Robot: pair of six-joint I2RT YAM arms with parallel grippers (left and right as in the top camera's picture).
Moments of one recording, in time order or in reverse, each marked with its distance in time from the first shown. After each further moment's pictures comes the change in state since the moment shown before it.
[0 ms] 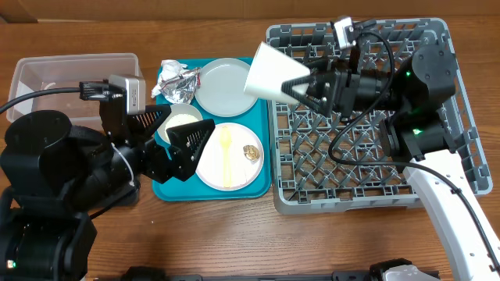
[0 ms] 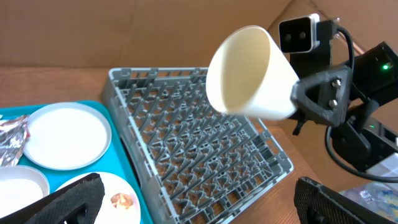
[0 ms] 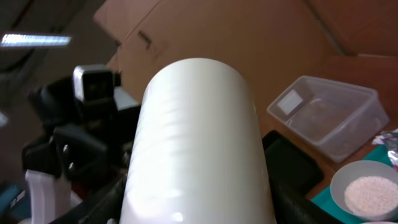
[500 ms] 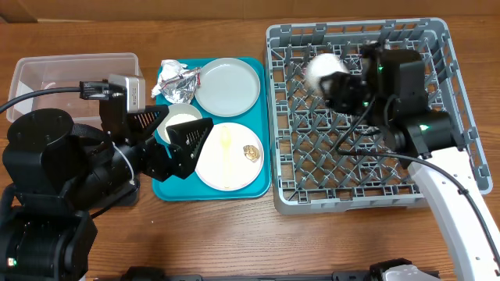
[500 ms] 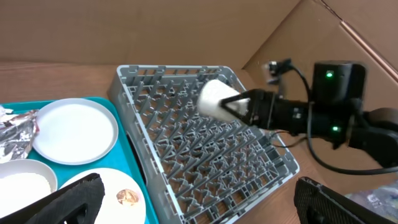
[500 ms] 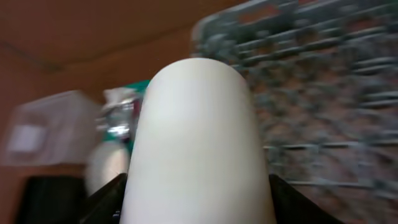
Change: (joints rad) left arm 0.000 0.005 0.000 -0.013 -0.026 0.001; right arm 0.002 0.005 0.095 -0.950 1.055 -0.481
